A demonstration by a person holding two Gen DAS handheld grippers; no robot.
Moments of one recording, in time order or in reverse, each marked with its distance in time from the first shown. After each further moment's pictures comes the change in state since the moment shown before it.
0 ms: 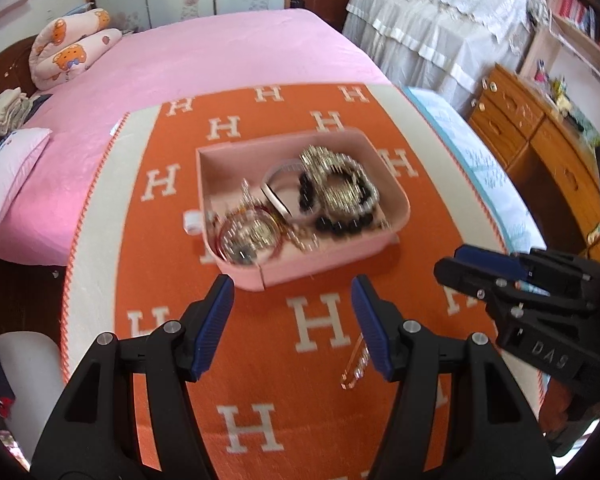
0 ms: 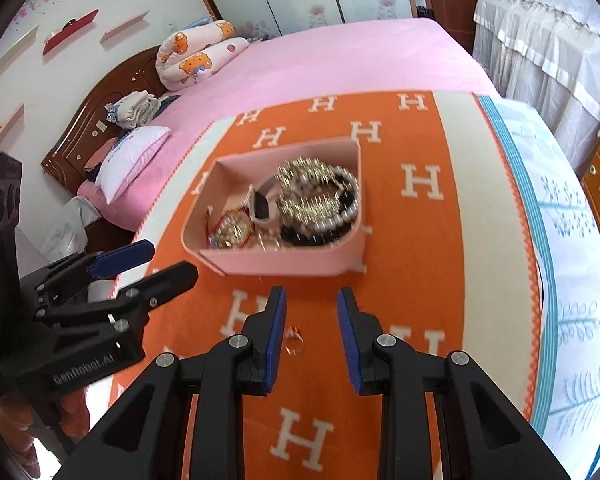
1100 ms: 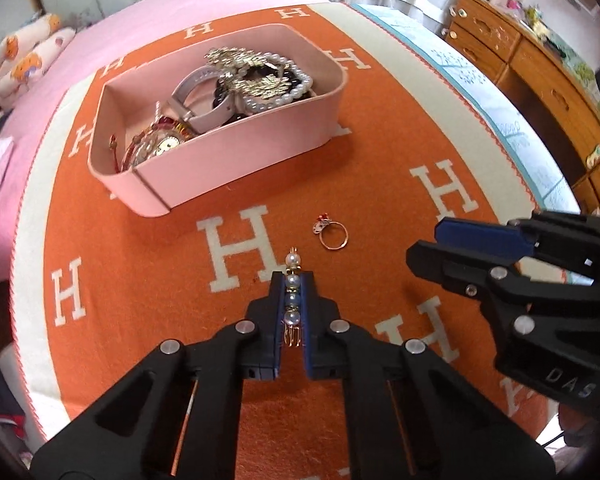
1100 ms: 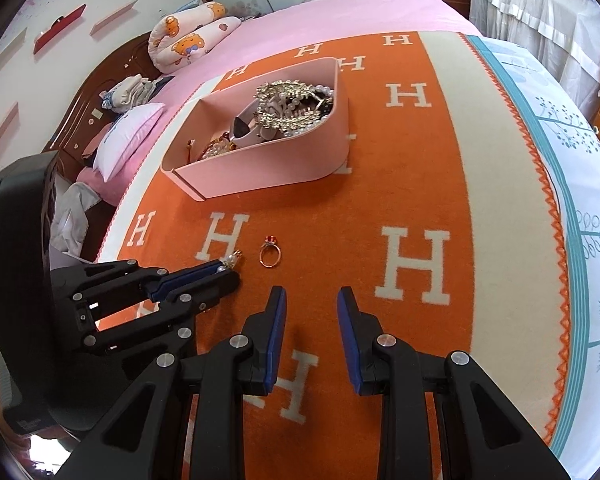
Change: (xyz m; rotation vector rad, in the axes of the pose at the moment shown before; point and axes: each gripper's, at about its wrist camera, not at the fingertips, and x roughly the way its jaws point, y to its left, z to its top) left arm 0.059 -0.050 -0.055 0.130 0.148 -0.037; right arm 0.024 -0.021 -0.061 0.032 0.088 0.028
